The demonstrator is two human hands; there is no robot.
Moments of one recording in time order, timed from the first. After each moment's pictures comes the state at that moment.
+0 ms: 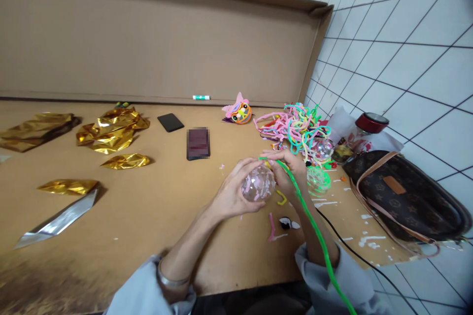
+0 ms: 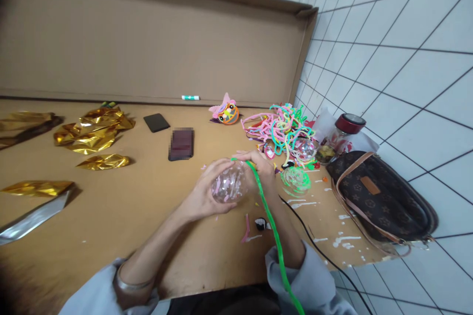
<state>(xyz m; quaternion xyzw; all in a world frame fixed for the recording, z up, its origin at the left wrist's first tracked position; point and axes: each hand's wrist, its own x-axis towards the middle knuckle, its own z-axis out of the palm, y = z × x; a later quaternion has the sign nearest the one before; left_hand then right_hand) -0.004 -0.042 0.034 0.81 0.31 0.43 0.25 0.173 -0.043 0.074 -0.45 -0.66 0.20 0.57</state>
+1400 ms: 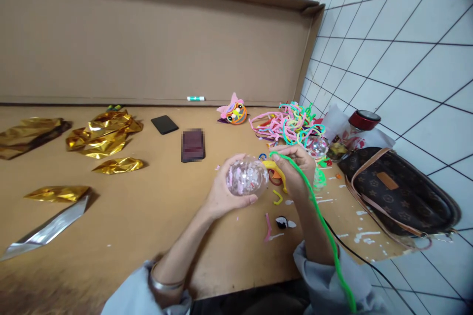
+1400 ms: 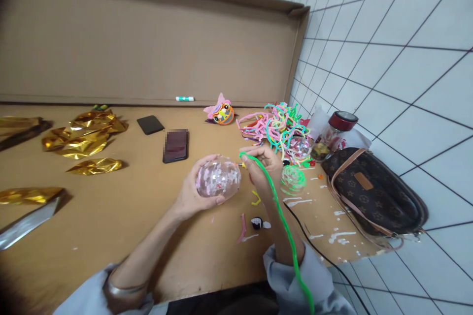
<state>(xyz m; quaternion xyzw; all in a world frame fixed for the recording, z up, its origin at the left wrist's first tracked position) -0.006 -0.043 0.033 0.66 0.33 0.52 0.43 0.175 -0.045 0.082 -0.41 -0.50 0.31 0.70</state>
